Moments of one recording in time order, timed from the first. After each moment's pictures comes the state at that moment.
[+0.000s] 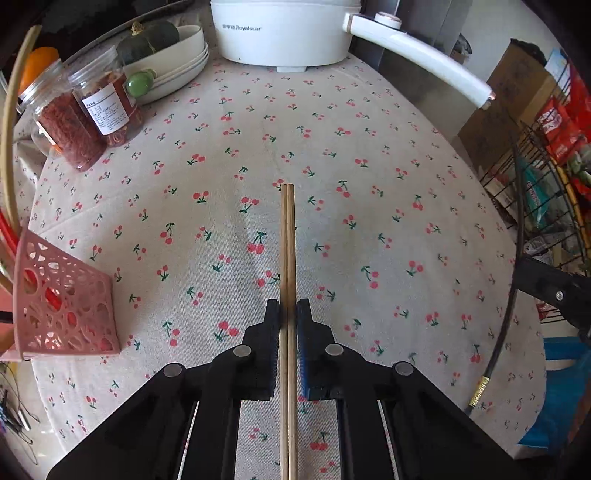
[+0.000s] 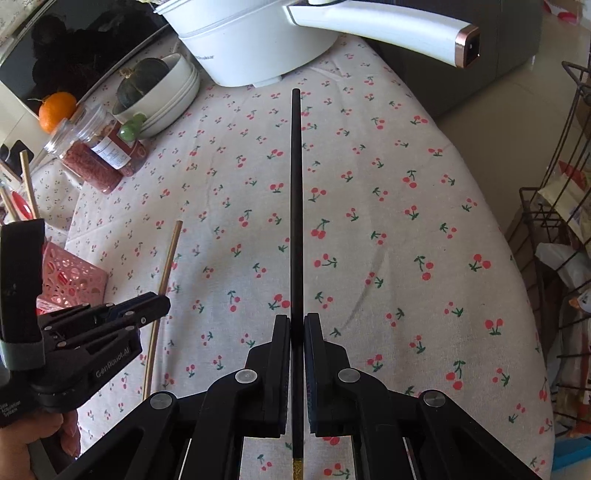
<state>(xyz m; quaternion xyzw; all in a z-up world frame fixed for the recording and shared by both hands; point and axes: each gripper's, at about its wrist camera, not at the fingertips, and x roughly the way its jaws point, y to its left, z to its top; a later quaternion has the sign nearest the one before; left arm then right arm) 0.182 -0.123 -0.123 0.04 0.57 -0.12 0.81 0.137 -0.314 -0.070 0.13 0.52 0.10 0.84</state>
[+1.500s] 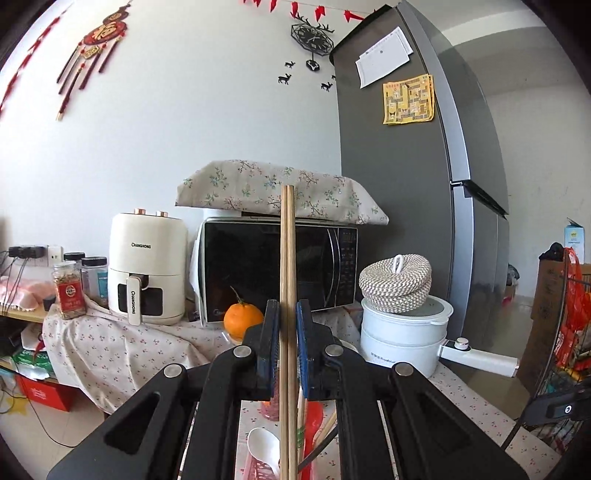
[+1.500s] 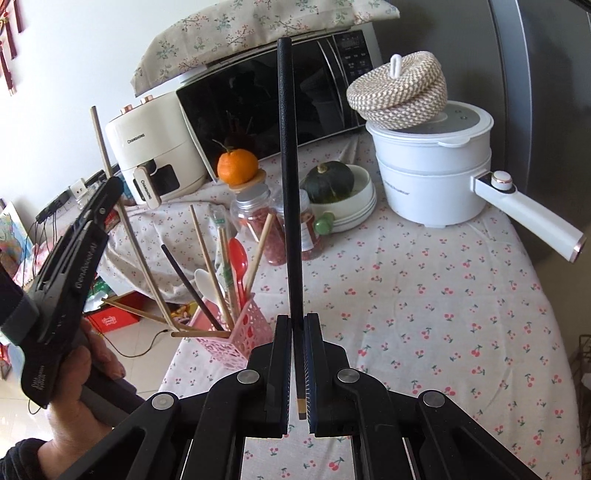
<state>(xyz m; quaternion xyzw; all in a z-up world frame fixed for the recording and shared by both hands) 0.082 0.025 0.054 -0.02 0.03 0.06 1.00 0.080 -0.191 0.049 0.07 0.35 0.23 0.91</state>
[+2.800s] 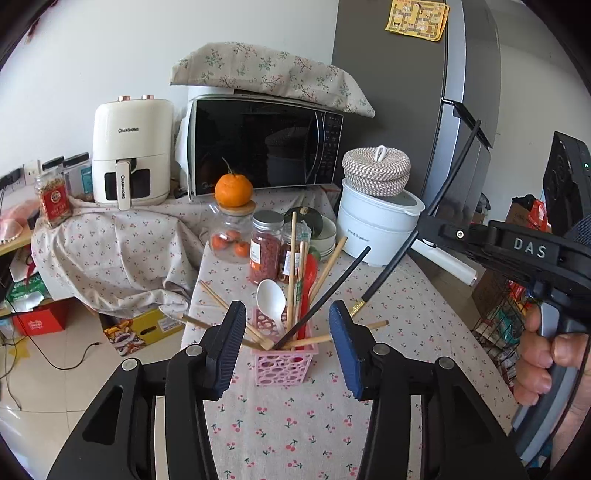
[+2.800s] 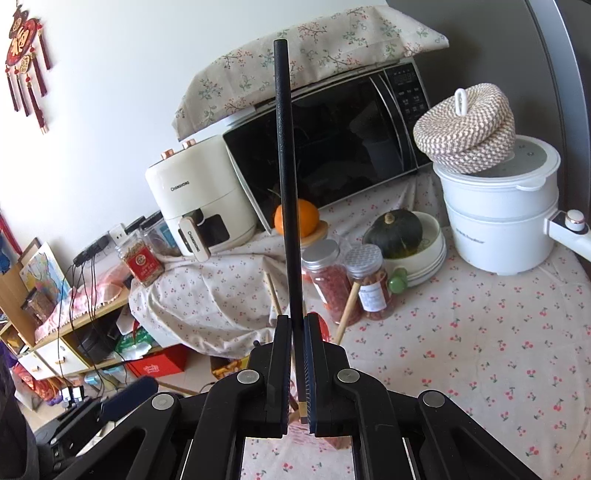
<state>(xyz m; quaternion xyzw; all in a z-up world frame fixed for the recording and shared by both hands) 0.033 0.072 0.042 -0.07 0.28 -0.02 0.96 0.112 -0.125 0.066 0.13 0.27 0.29 0.91</state>
